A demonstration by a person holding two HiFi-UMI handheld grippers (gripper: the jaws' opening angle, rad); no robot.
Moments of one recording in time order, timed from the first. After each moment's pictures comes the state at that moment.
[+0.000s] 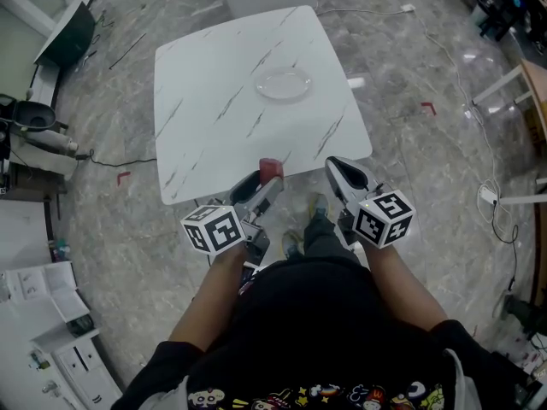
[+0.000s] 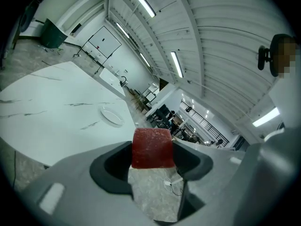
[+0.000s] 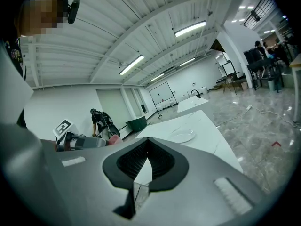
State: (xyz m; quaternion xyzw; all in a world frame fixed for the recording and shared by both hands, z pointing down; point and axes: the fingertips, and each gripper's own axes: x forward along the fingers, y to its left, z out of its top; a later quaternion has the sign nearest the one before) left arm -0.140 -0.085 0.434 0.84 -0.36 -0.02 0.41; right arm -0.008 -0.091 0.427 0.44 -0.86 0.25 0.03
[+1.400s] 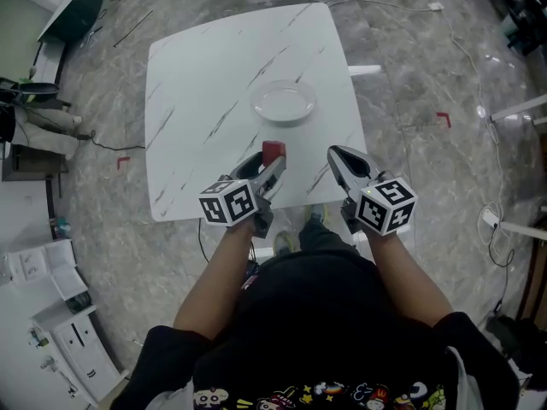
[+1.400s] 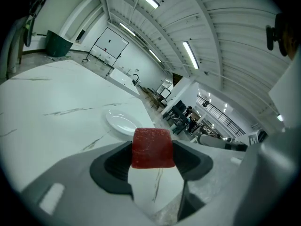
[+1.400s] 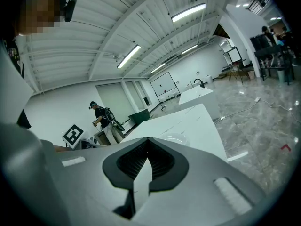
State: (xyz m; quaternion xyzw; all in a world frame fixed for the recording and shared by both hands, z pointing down) left arm -0.102 -0.254 0.519 0.80 -0.44 0.04 0.41; right arm 0.033 -0.250 0.475 0.39 -0.87 0.29 0.07
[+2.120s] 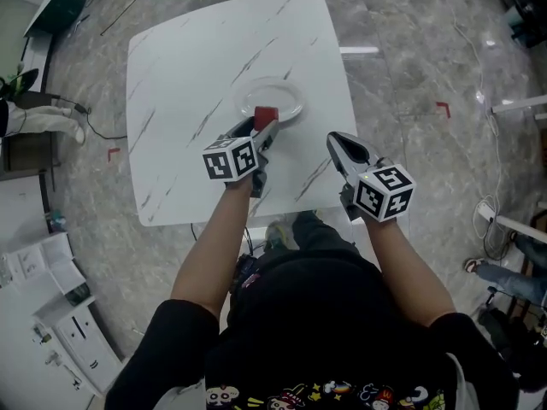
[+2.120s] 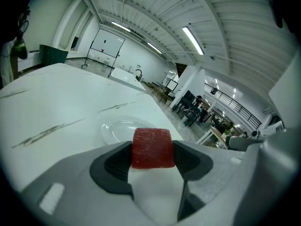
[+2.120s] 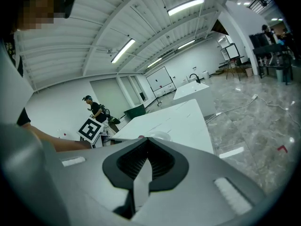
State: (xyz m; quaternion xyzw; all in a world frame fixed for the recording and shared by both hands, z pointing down) left arm -0.086 -0.373 0.585 0.78 -0.47 0.13 0.39; right arm 0.066 -0.319 0.518 0.40 -0.86 0.31 0.10
